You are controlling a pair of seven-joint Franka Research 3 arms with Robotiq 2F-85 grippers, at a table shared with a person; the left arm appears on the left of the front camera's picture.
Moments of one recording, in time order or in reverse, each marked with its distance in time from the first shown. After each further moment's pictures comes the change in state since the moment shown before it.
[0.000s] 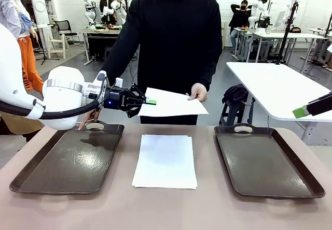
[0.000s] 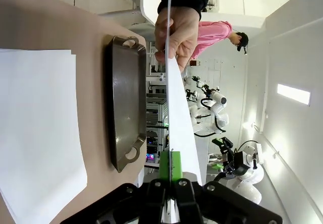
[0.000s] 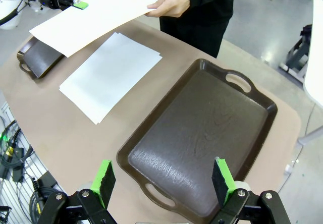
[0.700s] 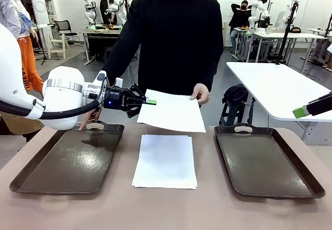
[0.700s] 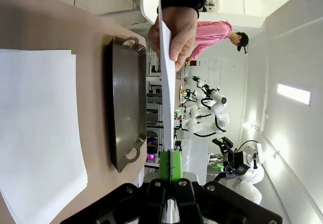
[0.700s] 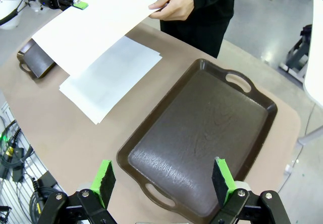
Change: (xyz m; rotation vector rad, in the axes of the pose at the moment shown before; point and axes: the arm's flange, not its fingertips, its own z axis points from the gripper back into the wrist) left arm 0.000 0.000 0.000 0.001 0.001 0.000; right arm 0.000 0.000 0.000 0.000 0.000 0.000
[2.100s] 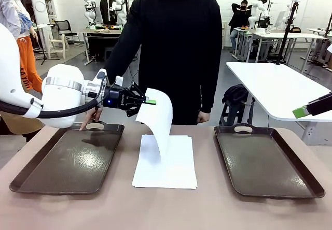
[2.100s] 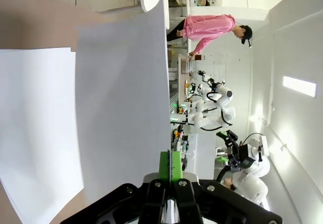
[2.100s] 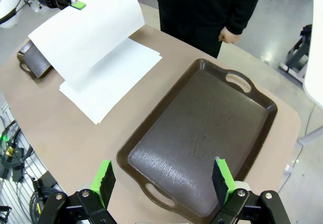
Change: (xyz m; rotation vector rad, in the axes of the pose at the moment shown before) left arm -0.003 -0.012 0.004 0.029 0.030 -0.046; right arm 0.000 0.000 0.000 0.000 0.000 0.000
